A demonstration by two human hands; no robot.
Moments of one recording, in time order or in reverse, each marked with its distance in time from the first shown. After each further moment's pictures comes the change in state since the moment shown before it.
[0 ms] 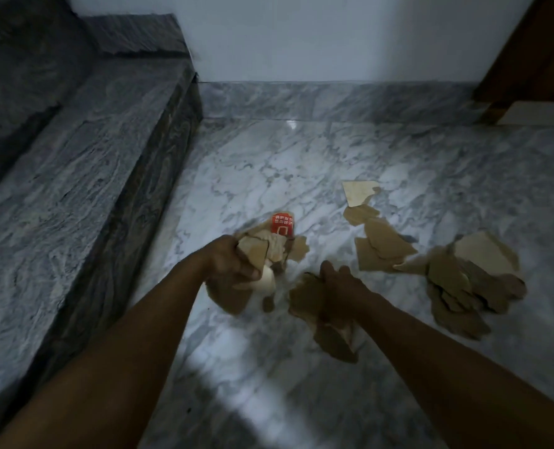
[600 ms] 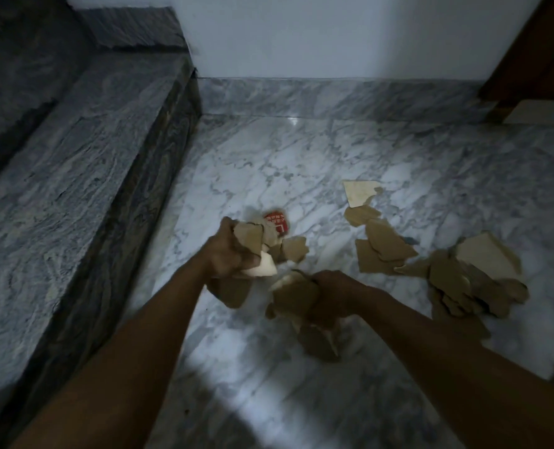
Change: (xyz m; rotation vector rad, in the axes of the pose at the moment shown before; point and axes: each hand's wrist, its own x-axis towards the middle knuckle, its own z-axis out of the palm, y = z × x) left_hand 0.010 -0.005 0.006 -0.156 0.193 0.082; right_hand -0.012 -0.024 -0.034 0.046 -0.107 -0.224
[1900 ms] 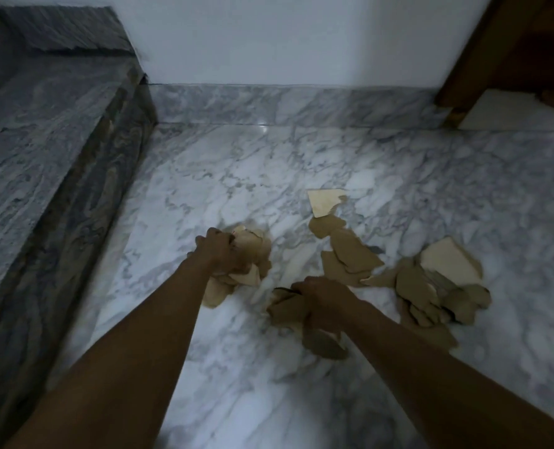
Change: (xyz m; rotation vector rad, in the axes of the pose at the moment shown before) left_hand 0.081 0.032 0.054 0.526 -0.100 -0.190; right_hand 0.005 0.056 -0.008 -0.228 0.119 -0.059
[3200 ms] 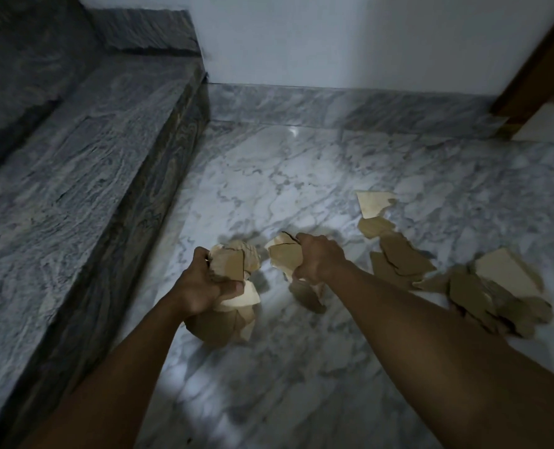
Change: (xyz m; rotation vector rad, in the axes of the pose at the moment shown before) left_hand -0.089 -0.134 0.001 -0.724 0.105 0.094; right_hand 0.104 -0.076 -0.017 0.062 0.169 0.244
